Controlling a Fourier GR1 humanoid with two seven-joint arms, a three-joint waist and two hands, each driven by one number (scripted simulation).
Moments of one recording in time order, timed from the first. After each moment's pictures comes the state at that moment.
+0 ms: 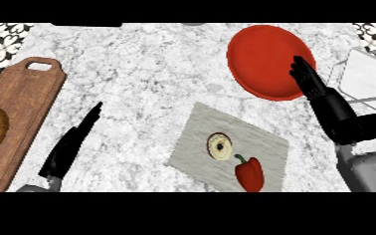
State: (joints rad) left arm -0.03 0.48 -0.30 -1.35 0.07 0.09 -0.05; right arm -0.22 -0.54 0.27 -1.51 -0.33 -0.07 -0.10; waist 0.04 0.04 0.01
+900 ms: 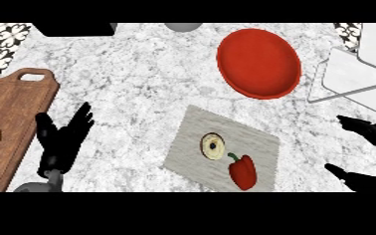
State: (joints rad) left arm -0.02 0.34 -0.11 -1.33 0.31 0.14 0.20; right arm 0.20 -0.70 0.08 -1.57 -0.20 -0.08 -0.27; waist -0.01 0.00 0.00
